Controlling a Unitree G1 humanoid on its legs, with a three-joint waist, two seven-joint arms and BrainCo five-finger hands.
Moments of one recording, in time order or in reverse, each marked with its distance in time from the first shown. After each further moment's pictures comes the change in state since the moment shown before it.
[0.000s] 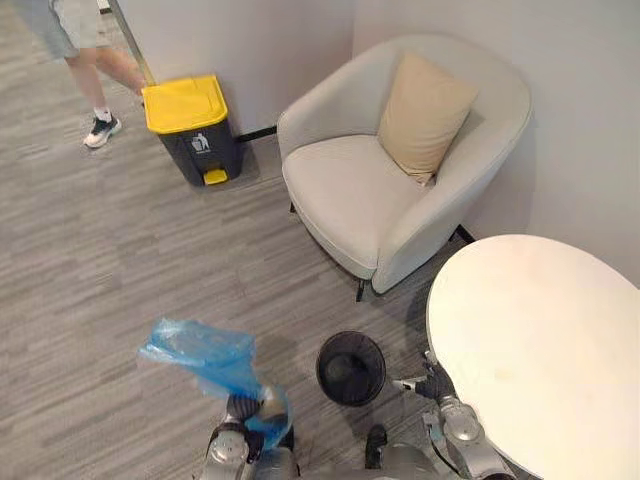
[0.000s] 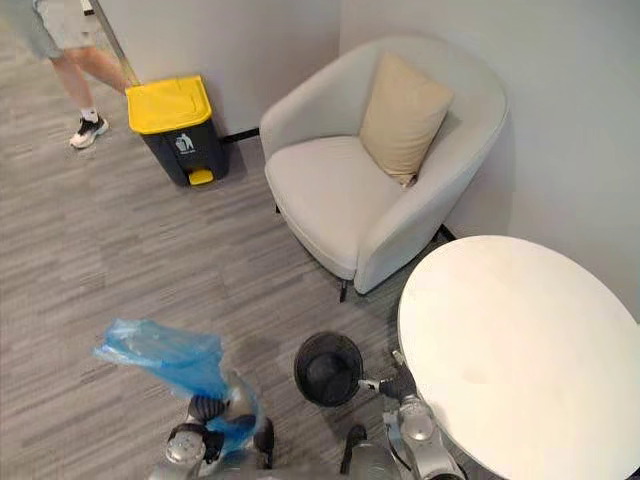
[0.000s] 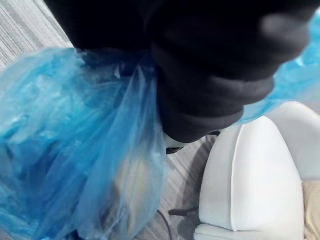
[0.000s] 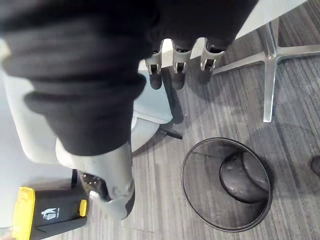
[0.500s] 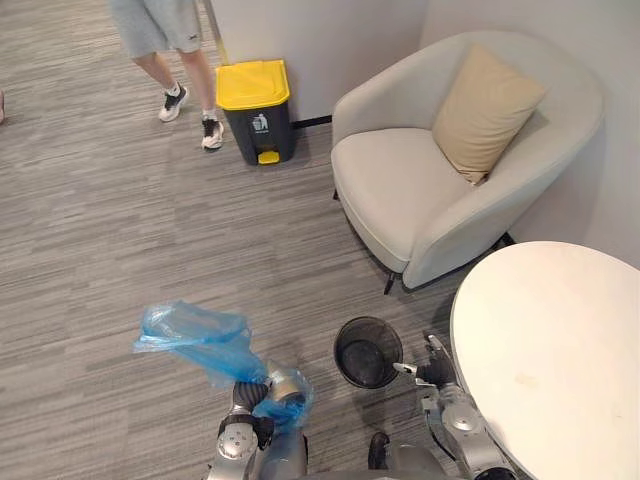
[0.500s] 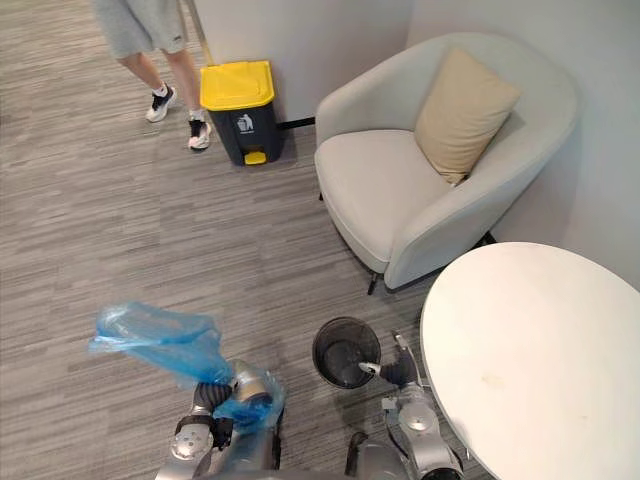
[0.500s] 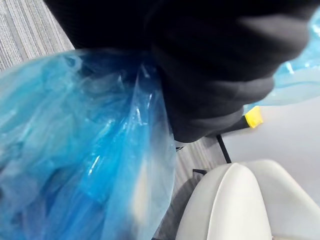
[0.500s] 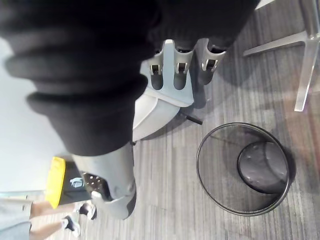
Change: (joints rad) left arm 0.037 -0.067 0.005 -0.184 -0.040 -0.011 -0.001; right arm 0.012 0.028 -0.062 -0.110 0.028 0.013 -0.048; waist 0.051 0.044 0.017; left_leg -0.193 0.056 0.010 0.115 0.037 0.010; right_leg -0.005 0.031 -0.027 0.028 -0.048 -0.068
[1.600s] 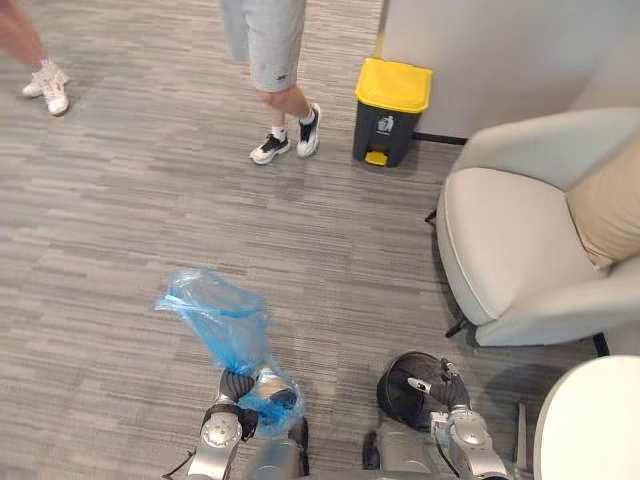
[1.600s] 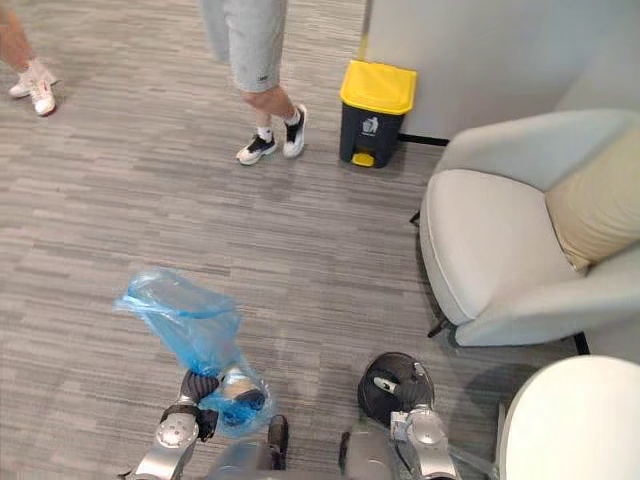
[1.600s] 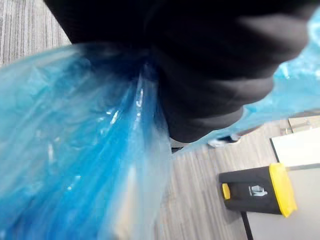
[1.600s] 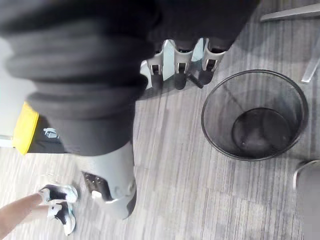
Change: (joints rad) left arm -0.055 0.099 -0.022 0.095 0.003 0.003 0.000; right arm -0.018 0.032 -0.120 0.188 0.045 0.026 0.007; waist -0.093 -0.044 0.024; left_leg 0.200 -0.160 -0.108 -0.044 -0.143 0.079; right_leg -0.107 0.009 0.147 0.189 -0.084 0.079
